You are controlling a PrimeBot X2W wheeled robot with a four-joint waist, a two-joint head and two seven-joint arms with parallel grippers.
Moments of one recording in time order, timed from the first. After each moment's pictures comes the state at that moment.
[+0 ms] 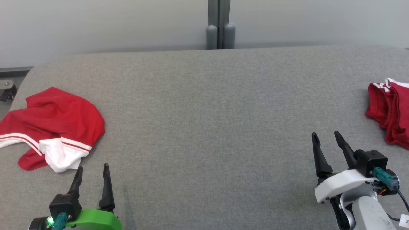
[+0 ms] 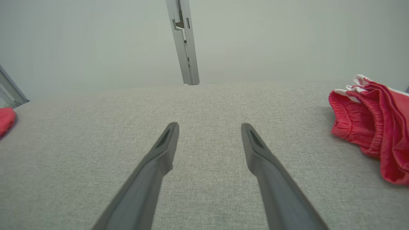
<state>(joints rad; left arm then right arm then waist) -0.03 0.05 0.06 0.32 -0.12 -0.13 -0.26 -0.19 -0.05 -0.07 0.38 0.16 0.13 -0.26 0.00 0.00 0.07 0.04</state>
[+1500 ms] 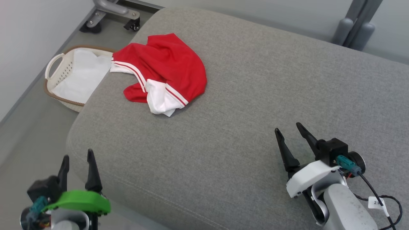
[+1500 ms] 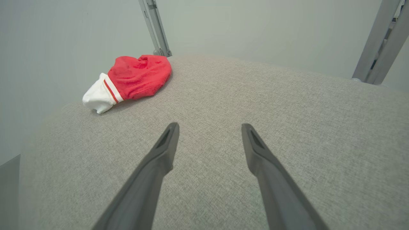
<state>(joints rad) -0.12 0.07 0.11 0.43 -0.28 -0.13 -0.26 -0.28 -0.05 0.13 0.44 0.16 0.13 -0.26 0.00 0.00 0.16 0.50</state>
